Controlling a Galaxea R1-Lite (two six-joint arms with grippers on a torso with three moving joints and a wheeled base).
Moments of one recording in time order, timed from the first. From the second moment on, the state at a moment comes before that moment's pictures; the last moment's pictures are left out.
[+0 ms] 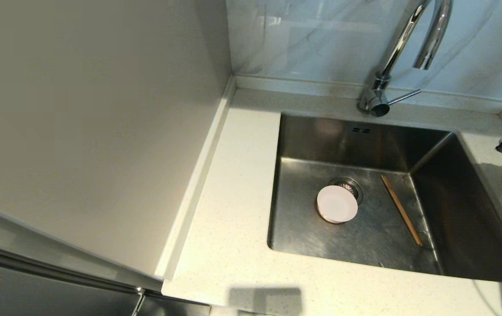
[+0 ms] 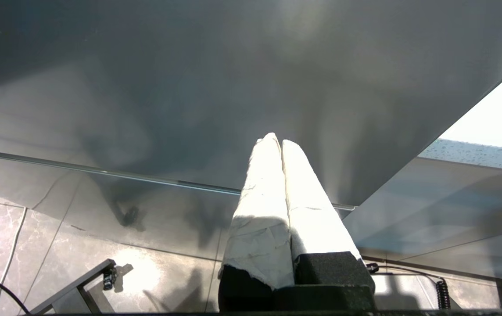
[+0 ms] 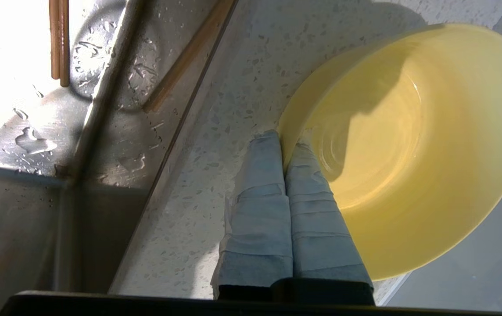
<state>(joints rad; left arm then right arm) 0.00 0.00 0.00 0.00 0.02 -0.03 -0.48 1.83 -1.37 0.27 -0.02 -0.75</state>
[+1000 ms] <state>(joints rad) 0.00 0.00 0.00 0.00 0.02 -0.03 -0.47 1.62 -1.27 0.15 0.28 -0.64</state>
